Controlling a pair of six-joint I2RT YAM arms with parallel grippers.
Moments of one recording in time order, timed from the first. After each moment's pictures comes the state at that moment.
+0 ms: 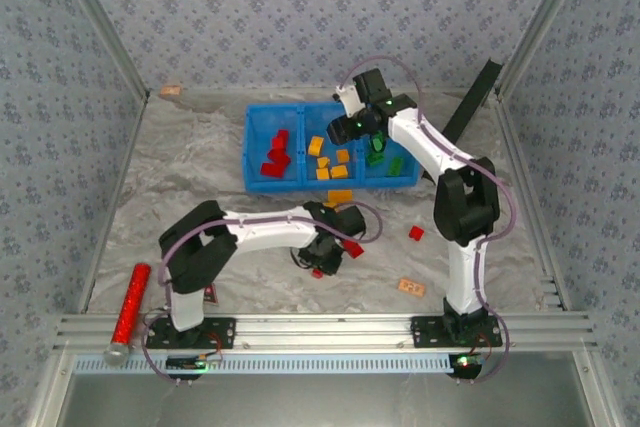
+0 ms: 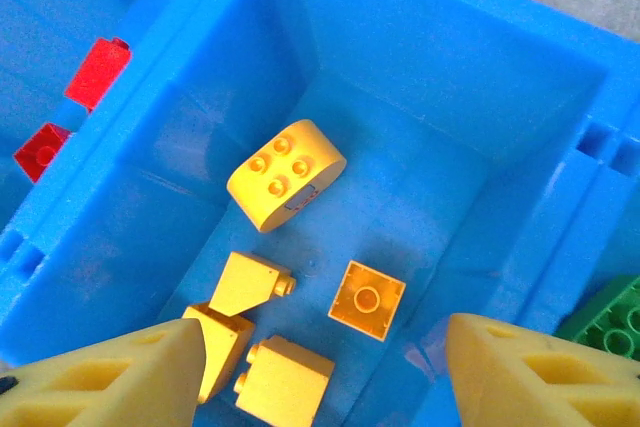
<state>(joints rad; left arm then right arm) -1.11 1.84 1.23 -0.88 0.00 -0.67 0.42 2.02 1.82 -0.69 -0.20 -0.09</state>
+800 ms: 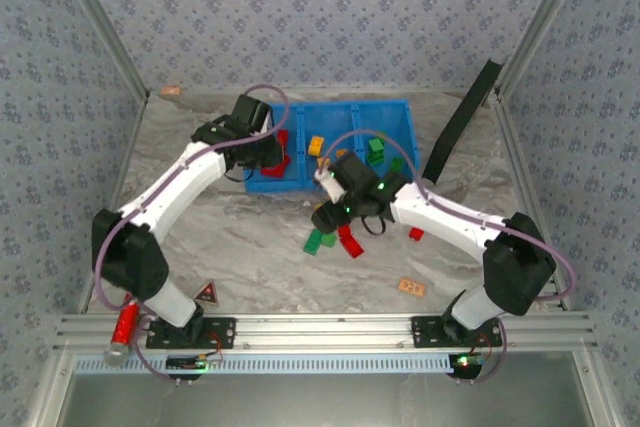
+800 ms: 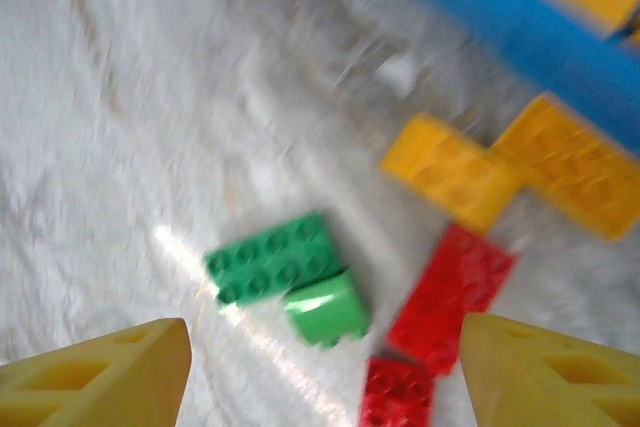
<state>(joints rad) -0.47 1.63 1.47 -0.81 -0.01 -0.48 0.83 1.51 1.09 -0.61 -0.13 0.08</state>
